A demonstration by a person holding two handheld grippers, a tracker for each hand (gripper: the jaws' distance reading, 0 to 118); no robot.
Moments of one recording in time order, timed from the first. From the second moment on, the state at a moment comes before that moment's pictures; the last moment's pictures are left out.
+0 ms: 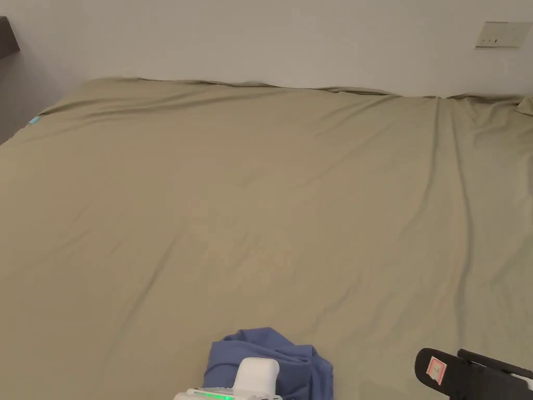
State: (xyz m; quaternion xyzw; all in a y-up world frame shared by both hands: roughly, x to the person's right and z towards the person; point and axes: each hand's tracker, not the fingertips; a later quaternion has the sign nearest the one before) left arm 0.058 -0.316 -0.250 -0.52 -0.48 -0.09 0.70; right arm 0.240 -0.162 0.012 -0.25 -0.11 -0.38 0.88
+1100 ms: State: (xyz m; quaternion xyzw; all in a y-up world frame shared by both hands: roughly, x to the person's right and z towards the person) left arm 0.047 -0.279 -0.224 -0.51 -0.59 0.00 0.62; right arm 0.233 -0.137 -0.009 -0.24 -0.04 -0.35 0.91
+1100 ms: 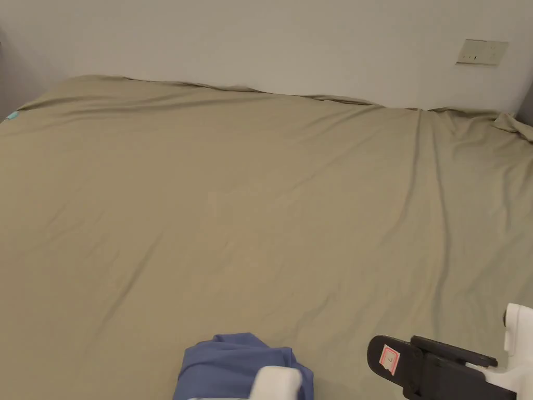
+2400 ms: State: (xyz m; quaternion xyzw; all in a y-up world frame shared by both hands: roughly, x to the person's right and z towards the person) left arm 0.010 -0.295 -0.319 -0.54 -0.49 0.00 0.69; right arm 0.272 -0.356 -0.090 -0.40 -0.01 -0.50 0.77
